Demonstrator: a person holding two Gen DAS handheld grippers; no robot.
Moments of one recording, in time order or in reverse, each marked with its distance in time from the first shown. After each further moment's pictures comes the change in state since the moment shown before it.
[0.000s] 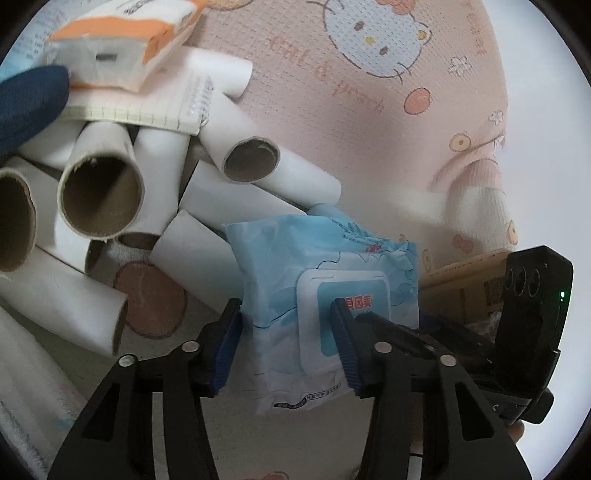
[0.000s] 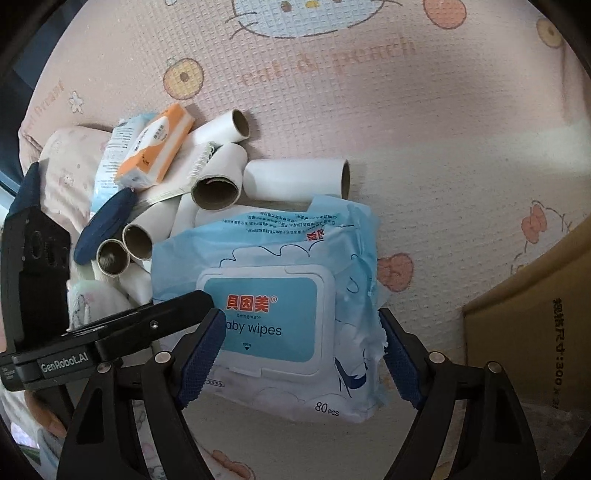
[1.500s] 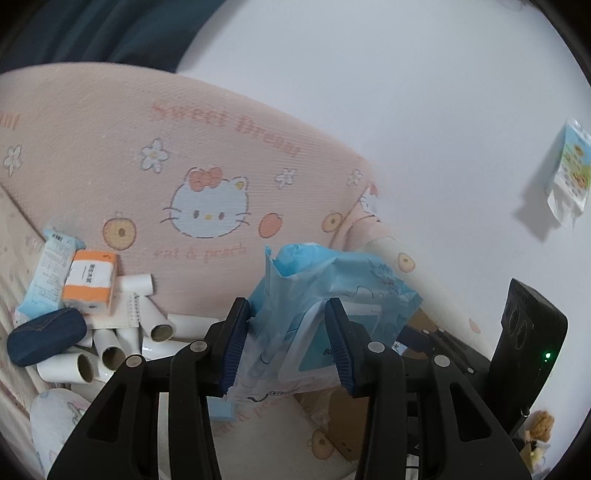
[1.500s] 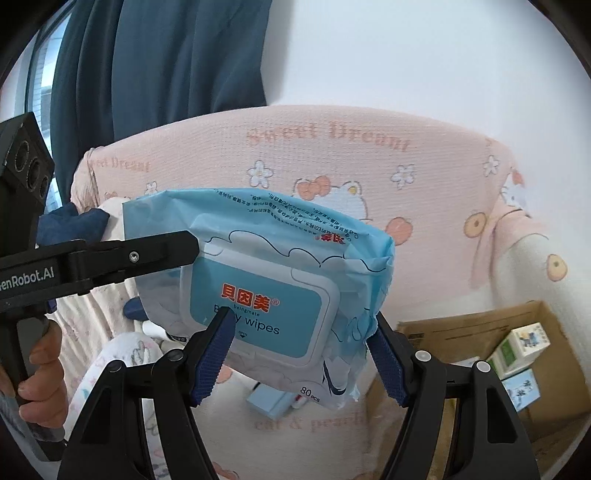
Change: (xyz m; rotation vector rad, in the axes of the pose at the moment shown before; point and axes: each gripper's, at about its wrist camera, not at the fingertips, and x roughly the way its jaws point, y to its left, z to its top) left arm -0.187 -0.175 -0.042 0.407 -0.464 -0.068; right arm -0.223 0.073 -0.056 -0.244 -0.614 -0.178
